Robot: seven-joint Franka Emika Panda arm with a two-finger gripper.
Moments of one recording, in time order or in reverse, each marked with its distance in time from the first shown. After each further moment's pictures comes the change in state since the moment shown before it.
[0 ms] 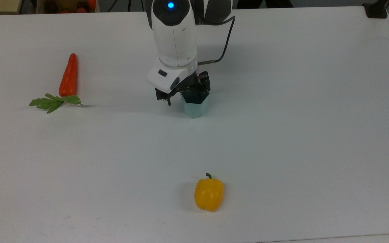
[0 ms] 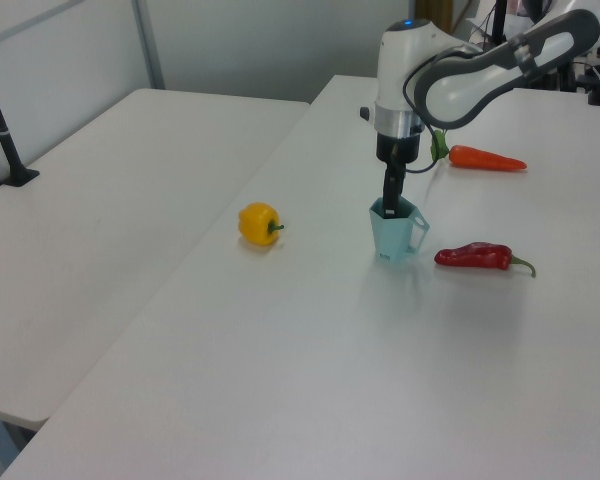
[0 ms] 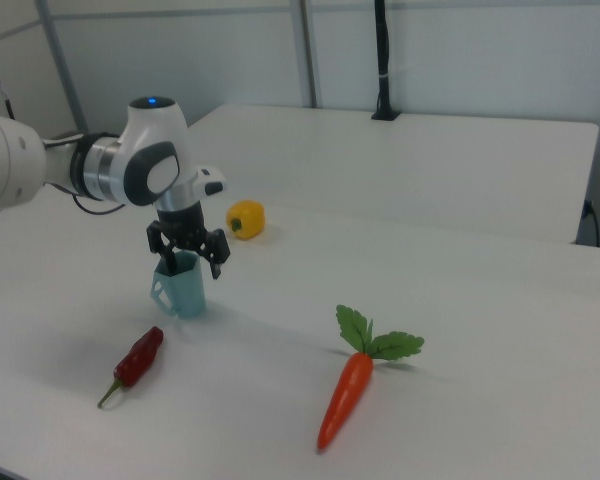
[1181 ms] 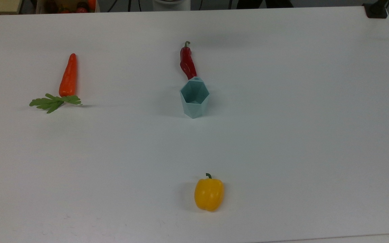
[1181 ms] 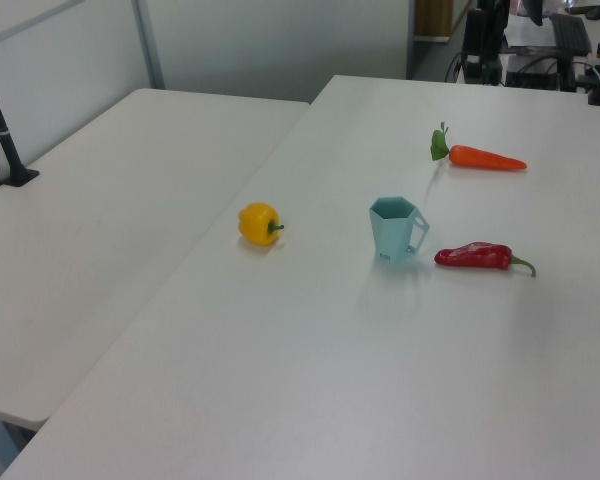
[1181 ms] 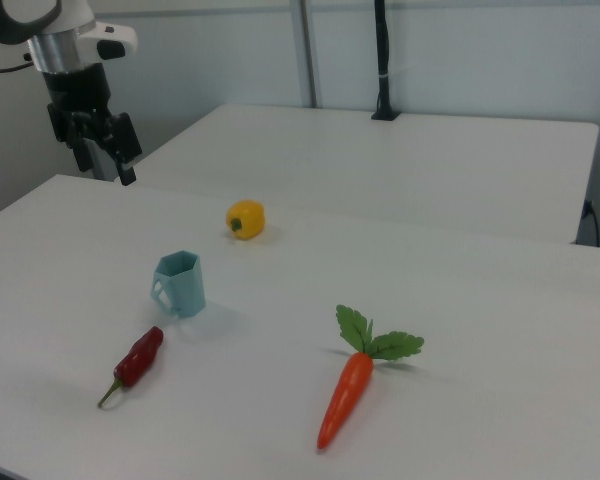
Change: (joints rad) arm -0.044 -0.455 0.022 0.103 0.000 -0.579 0.293
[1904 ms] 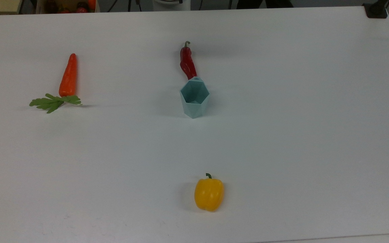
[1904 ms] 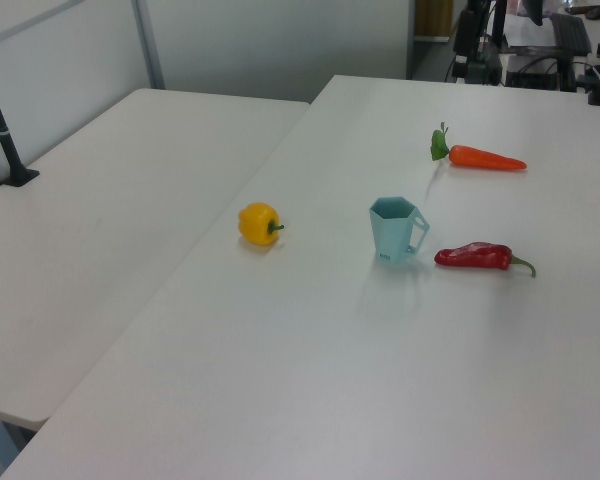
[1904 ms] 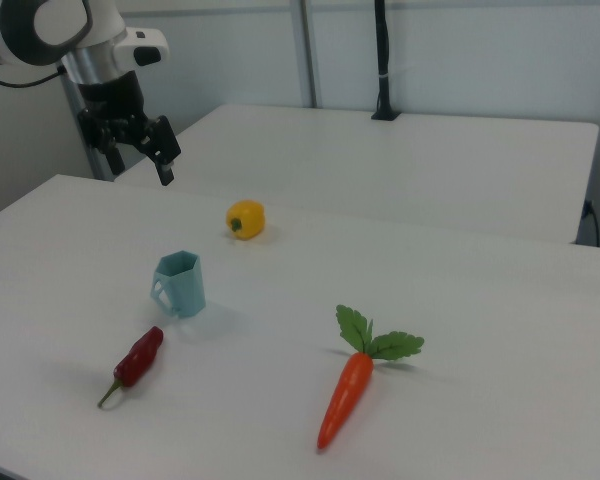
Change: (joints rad) arm 0.067 0.008 -0.126 -0.053 0.000 0.152 -0.188
